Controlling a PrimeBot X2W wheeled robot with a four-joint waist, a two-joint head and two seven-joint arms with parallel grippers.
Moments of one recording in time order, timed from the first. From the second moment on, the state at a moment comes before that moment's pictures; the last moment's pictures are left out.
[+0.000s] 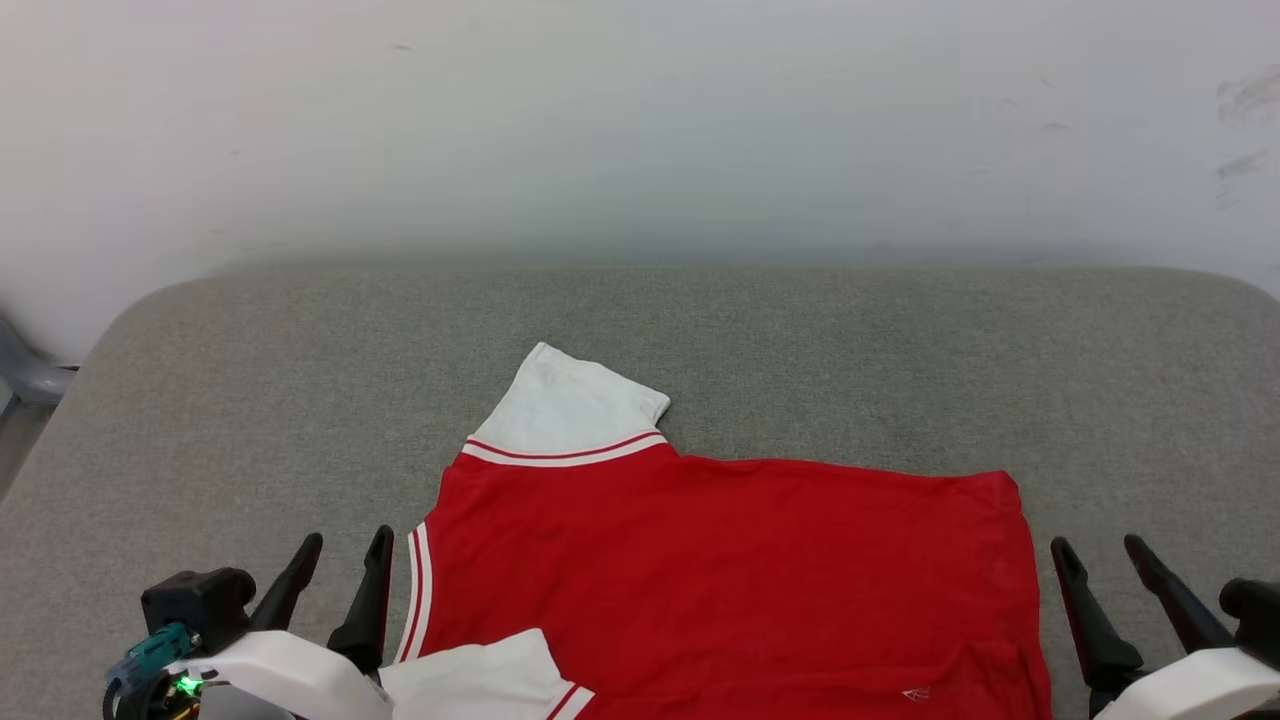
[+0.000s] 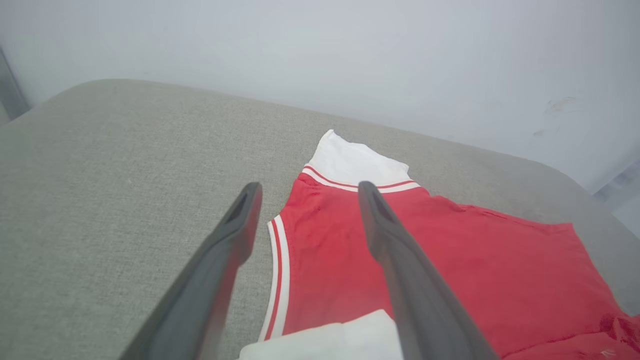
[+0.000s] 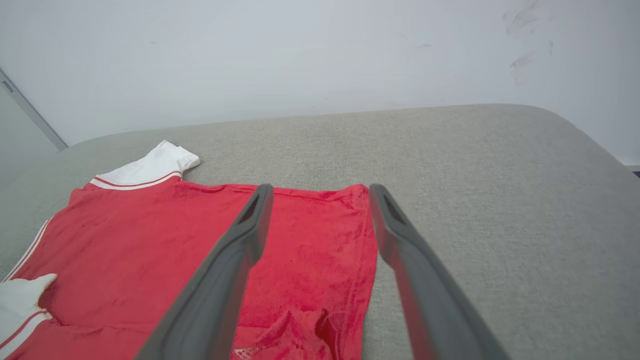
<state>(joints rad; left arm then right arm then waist) 0.04 0.41 -0.25 0.02 -0.71 0.10 -0.03 0.15 -0.19 -0.06 -0.05 0.36 0.13 0.11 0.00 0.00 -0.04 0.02</state>
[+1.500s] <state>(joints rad) -0.99 0.52 -0.39 0.75 -0.75 -0.06 0.69 -0.13 -0.07 -0.11 -0.10 0.28 0.13 -0.03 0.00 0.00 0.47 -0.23</state>
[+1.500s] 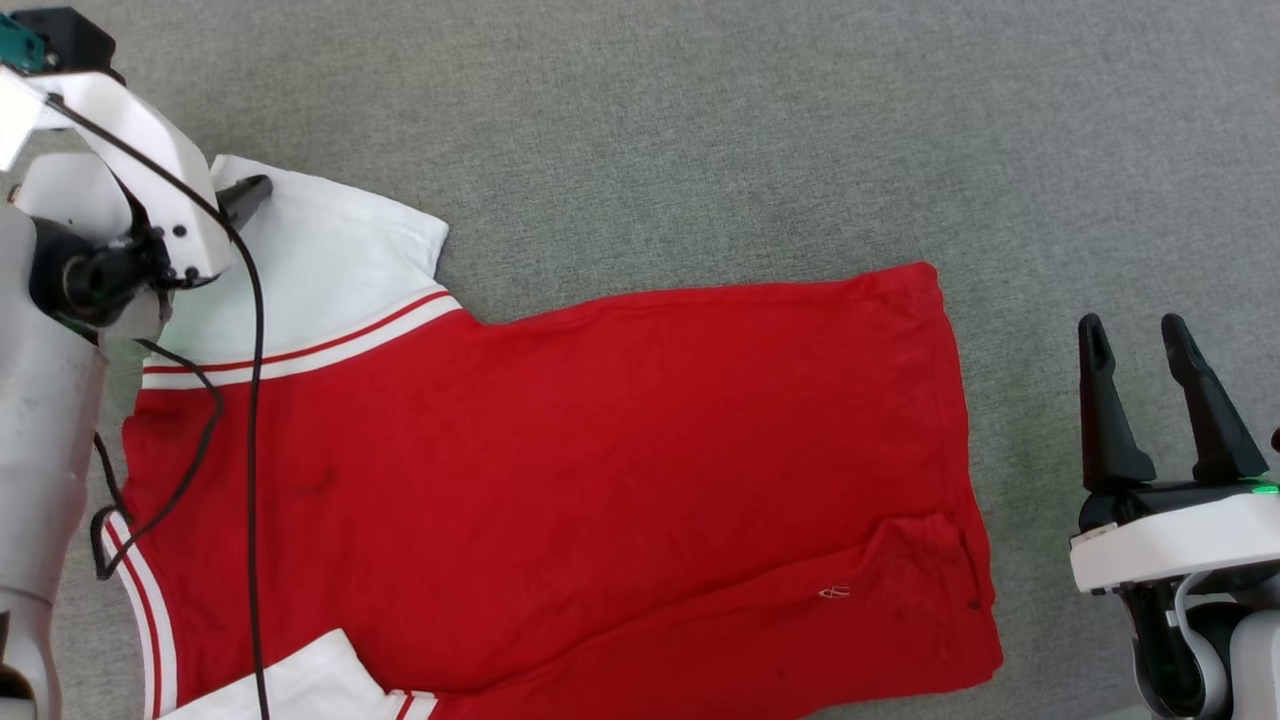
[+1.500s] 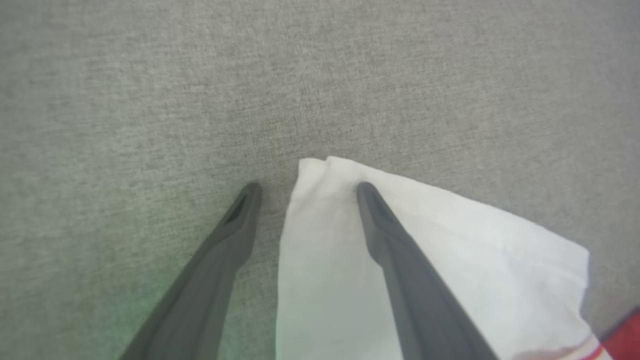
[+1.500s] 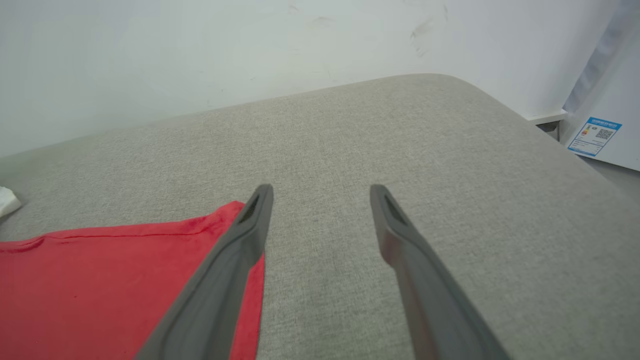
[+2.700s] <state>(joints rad) -0.96 0.39 -0.48 0.69 -0.71 -0.12 0.30 -0.43 -0.34 0.09 0.25 0.47 0.13 0.56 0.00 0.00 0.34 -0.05</state>
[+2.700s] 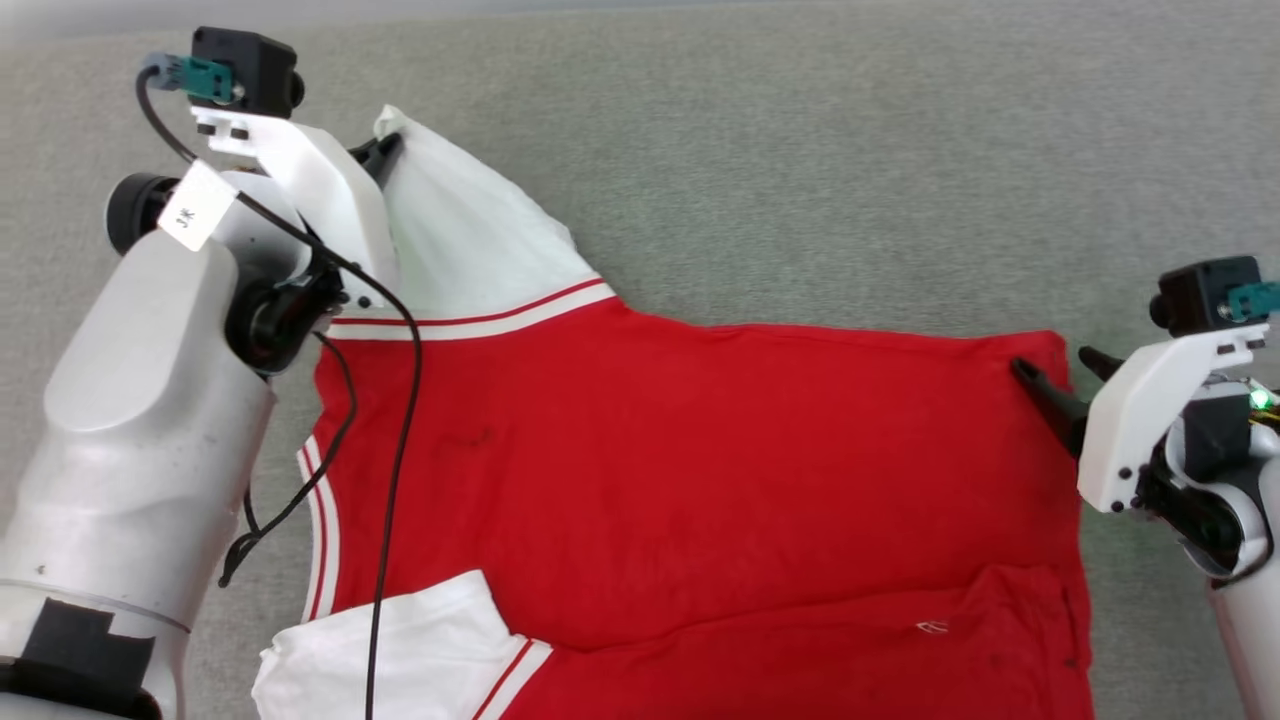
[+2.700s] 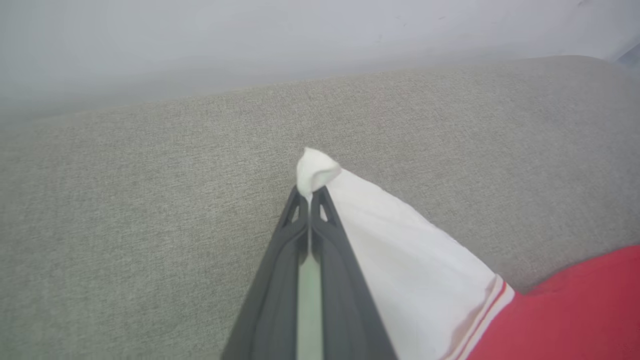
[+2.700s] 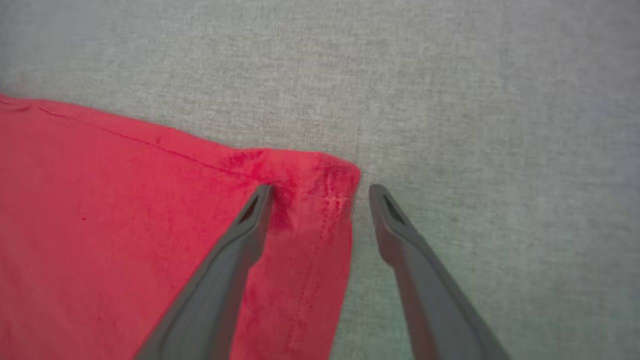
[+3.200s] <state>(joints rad) -0.96 0.37 -0.52 0.66 -0.76 -0.13 0.26 -0.60 -0.37 0.18 0.49 0.52 0.13 0.84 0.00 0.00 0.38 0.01</state>
